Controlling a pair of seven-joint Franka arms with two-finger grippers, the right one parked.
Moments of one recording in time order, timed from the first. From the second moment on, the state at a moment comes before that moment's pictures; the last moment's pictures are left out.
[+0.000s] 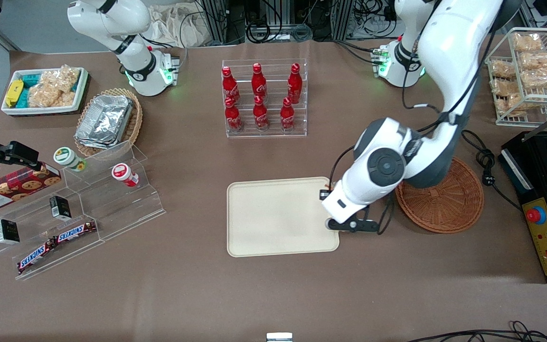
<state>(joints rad) -0.22 0.63 -0.36 -1.45 0.07 2.05 -0.48</state>
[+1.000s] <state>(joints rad) -0.24 0.64 -0.30 -1.36 0.07 1.95 -0.53</state>
